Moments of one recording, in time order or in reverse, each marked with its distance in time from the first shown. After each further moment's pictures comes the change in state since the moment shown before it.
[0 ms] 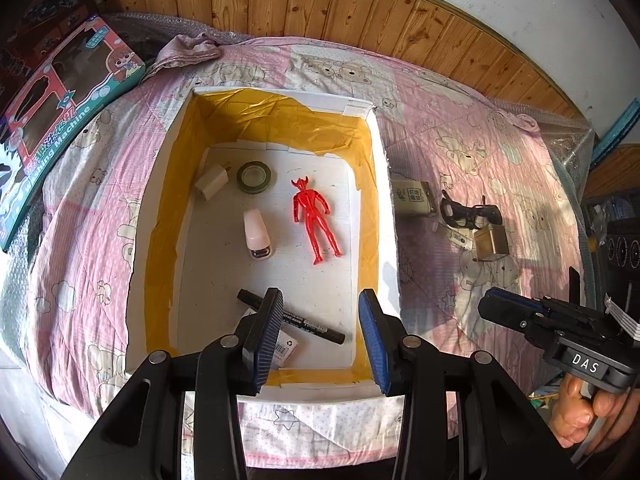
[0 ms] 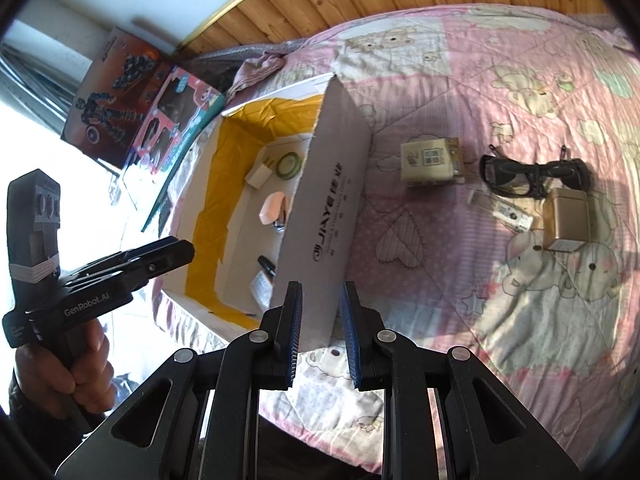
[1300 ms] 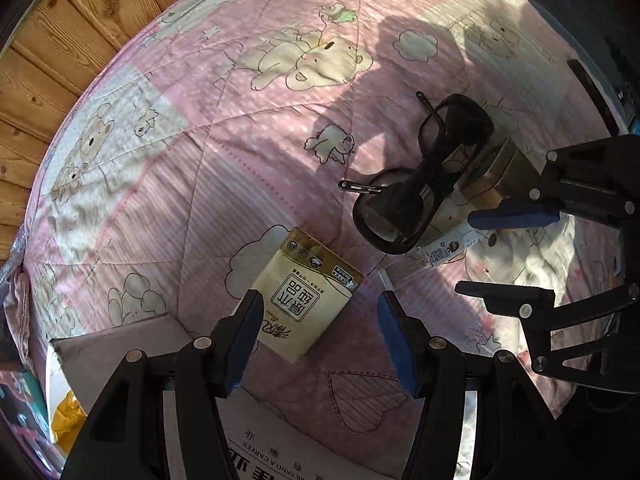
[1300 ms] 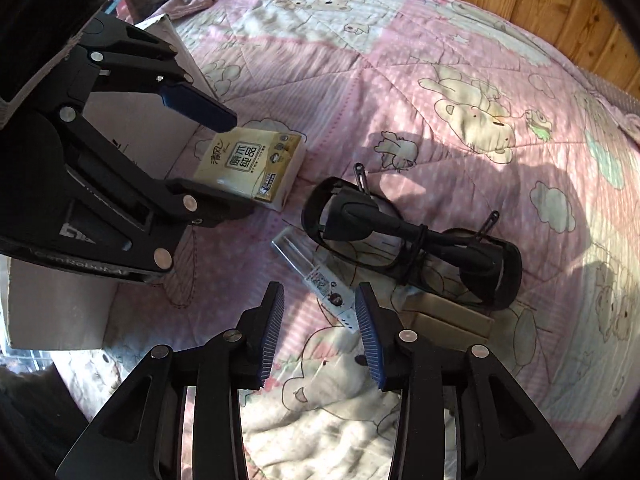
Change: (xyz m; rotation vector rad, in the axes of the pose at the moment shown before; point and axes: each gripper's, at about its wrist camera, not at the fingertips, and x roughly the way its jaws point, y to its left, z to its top) left arm 0.226 -0.184 0.098 0.881 0.324 0.015; right arm 0.091 -0.125 0.061 -0.305 0.139 -0.313
